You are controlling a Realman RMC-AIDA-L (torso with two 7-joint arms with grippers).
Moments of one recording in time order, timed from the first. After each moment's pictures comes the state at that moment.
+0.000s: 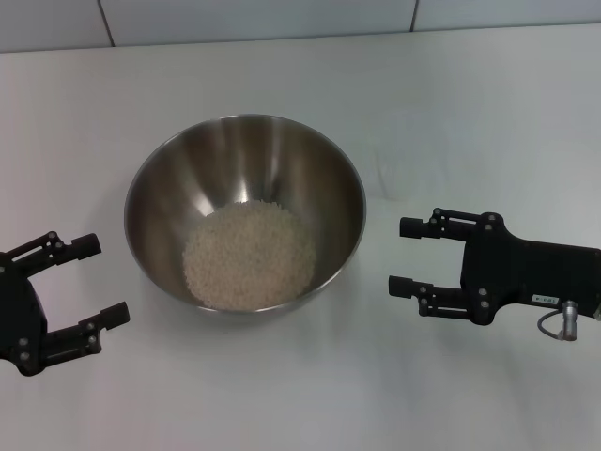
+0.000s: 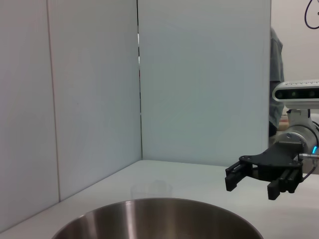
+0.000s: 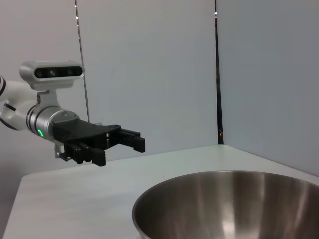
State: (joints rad) left arm -0.30 -1.97 0.52 0.49 1.95 1.87 -0.82; right arm 0.54 2.05 -0.08 -0.33 -2.46 -1.75 0.76
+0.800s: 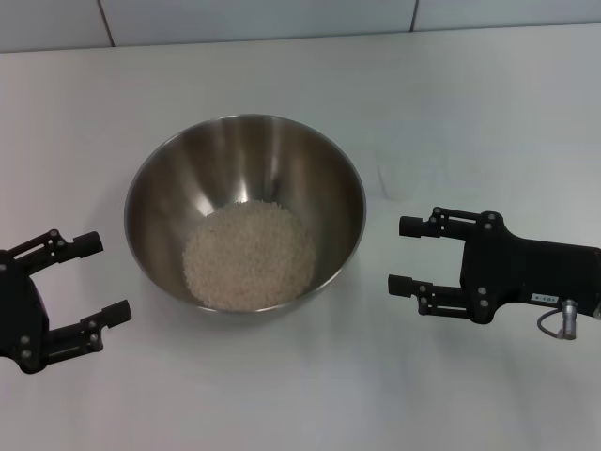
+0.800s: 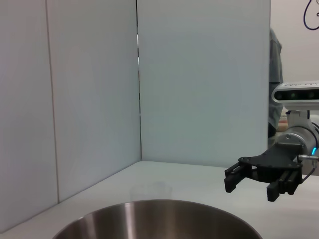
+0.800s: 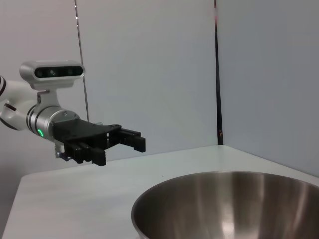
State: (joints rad) left arm -0.30 -1.97 0.52 0.49 1.95 1.87 -0.82; right arm 0.54 2.05 -0.08 -0.33 -2.46 -1.75 0.76
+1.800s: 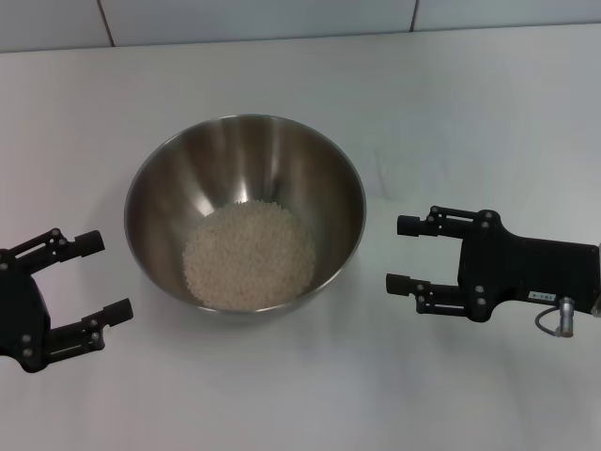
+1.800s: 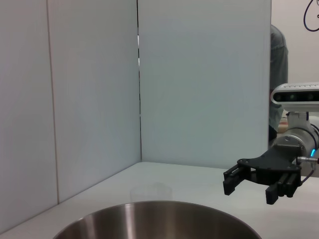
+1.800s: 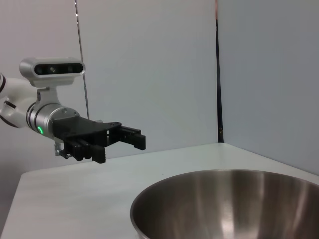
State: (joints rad) left arm -0.30 -1.98 0.52 0.49 1.95 1.87 -0.83; right arm 0.55 2.05 -0.08 -0.33 -2.47 -1.74 0.76
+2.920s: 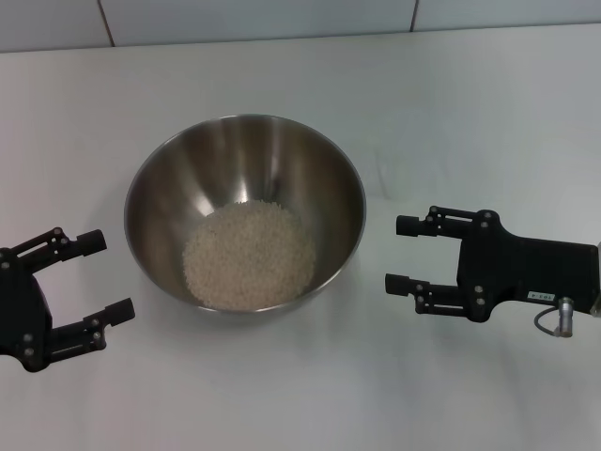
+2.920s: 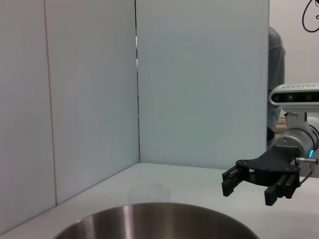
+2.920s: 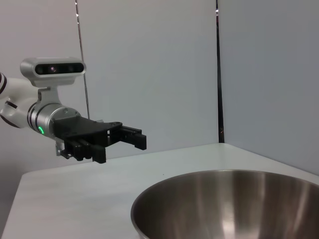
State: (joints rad) left arm -0.31 -1.98 0.52 0.49 1.95 1.87 -0.83; right arm 0.55 2.05 -0.08 -0.33 -2.47 -1.74 0.76
